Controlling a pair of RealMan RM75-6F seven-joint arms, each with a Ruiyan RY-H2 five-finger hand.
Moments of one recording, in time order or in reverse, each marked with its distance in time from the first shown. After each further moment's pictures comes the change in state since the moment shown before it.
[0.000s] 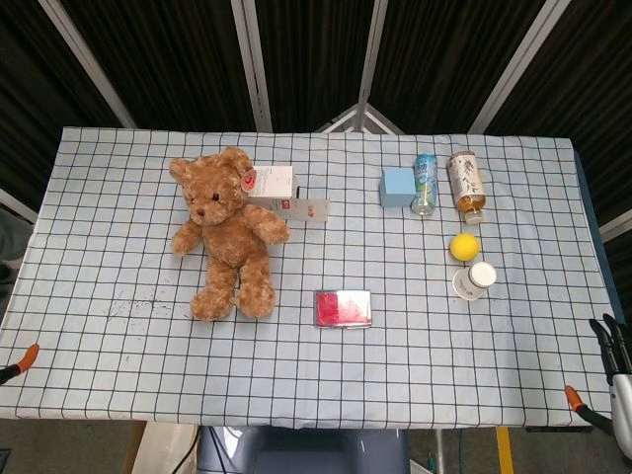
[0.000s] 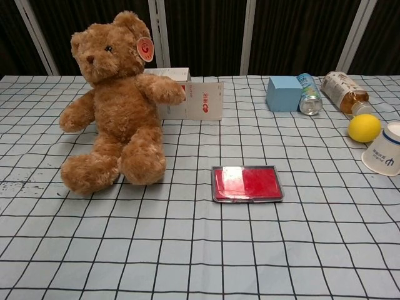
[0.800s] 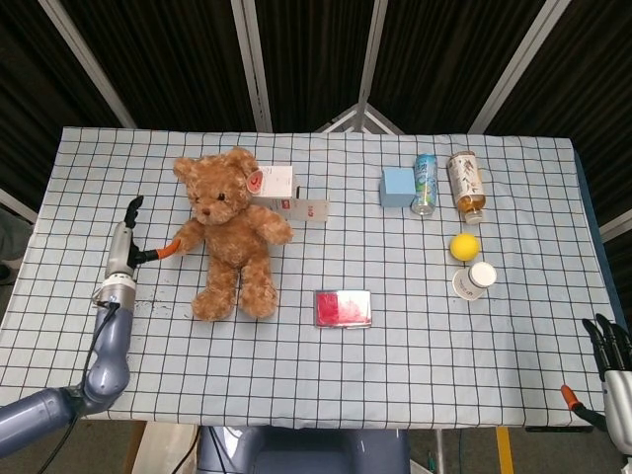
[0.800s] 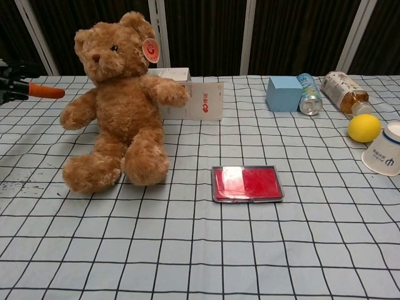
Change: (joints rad) left arm -0.506 -0.370 -0.466 0.328 -0.586 -0.632 -0.351; right arm 0.020 -0.017 0.001 0.012 0.037 -0.055 -0.032
